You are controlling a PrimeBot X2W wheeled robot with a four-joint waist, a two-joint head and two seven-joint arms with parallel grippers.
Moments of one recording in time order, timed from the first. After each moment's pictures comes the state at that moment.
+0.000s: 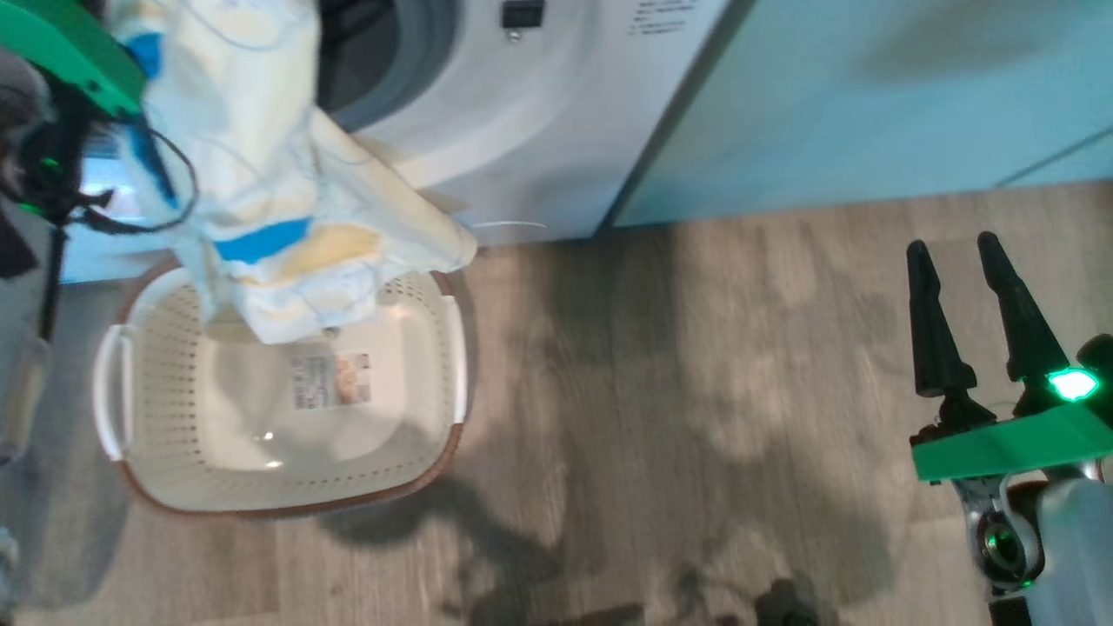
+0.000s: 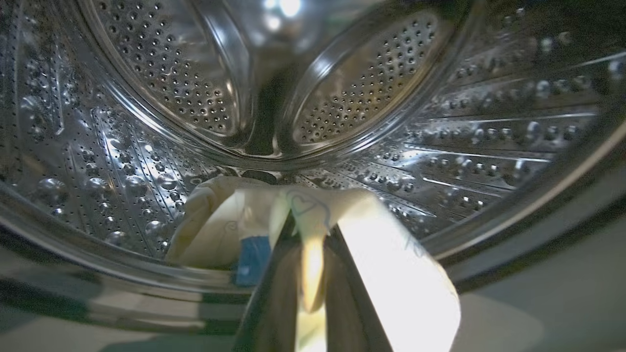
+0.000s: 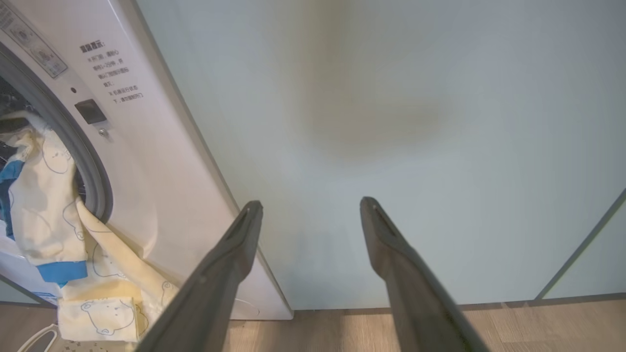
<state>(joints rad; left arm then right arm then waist) -1.00 0.47 -0.22 0.67 -0.71 -0.12 0.02 -0.24 -0.06 0.08 0.12 0.30 0.13 -0.26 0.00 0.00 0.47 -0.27</state>
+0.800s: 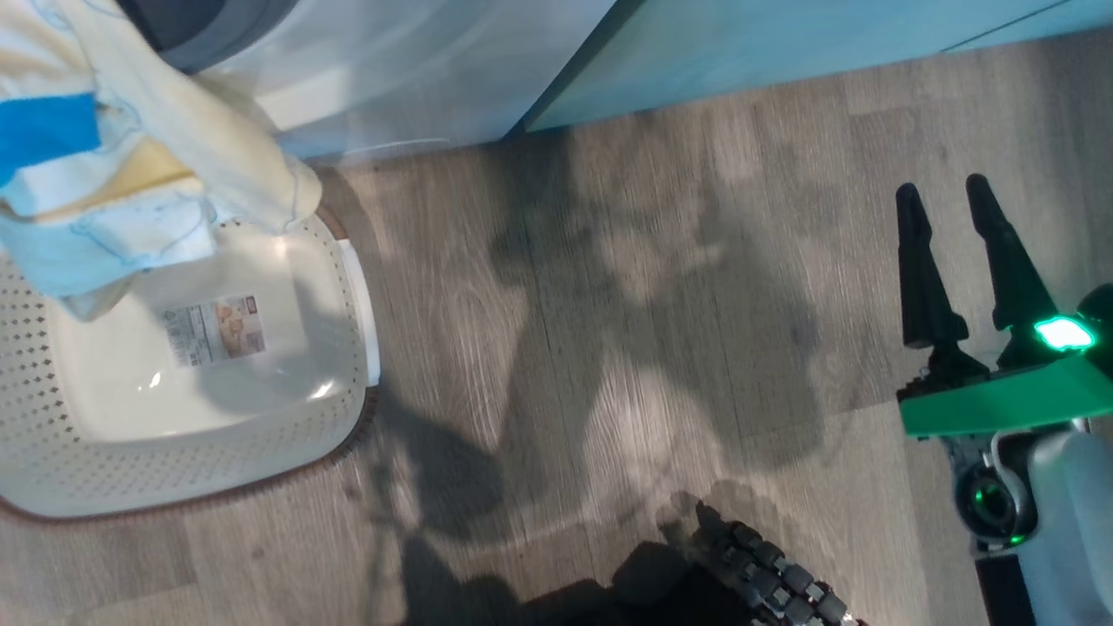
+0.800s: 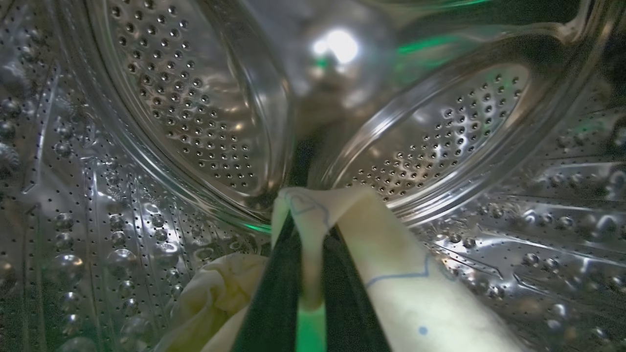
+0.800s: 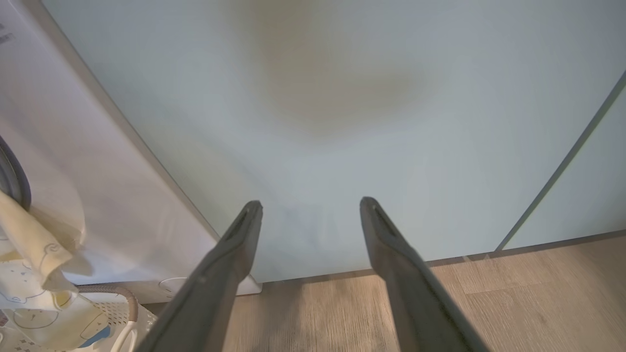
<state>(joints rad) -1.36 0.57 -0.20 0.88 -0.62 -0.07 -0.17 -0.33 -0.05 0.12 0.12 0.37 0.13 -0.26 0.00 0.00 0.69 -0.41</state>
